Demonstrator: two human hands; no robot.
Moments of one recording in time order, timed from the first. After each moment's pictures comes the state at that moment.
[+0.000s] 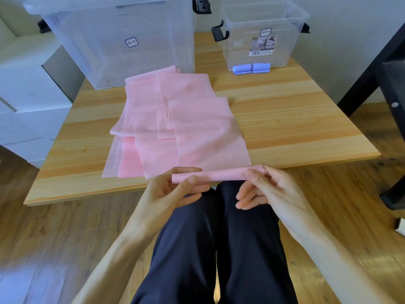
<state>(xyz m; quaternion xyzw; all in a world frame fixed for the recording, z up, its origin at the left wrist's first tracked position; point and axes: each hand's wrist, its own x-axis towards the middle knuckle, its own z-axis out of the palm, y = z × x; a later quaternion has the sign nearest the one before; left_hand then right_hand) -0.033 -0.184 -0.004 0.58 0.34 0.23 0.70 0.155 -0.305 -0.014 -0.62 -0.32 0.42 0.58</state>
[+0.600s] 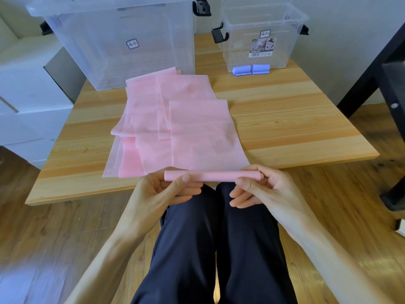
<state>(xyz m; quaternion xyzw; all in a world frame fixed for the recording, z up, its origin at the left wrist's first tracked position) -0.041 -0.181 0.003 0.62 0.36 0.25 0.65 0.151 -0.303 -0.006 -0.61 -0.34 0.43 0.57</state>
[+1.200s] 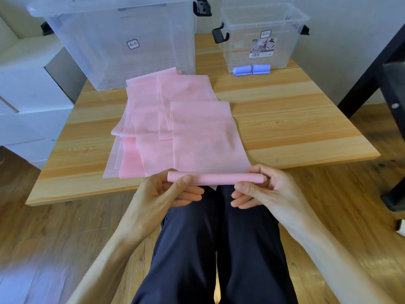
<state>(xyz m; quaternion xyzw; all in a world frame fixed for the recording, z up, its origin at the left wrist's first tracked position) -0.042 -0.180 0.000 0.65 0.36 0.22 0.63 0.153 -0.302 -0.007 -0.62 -0.32 0.44 0.57</state>
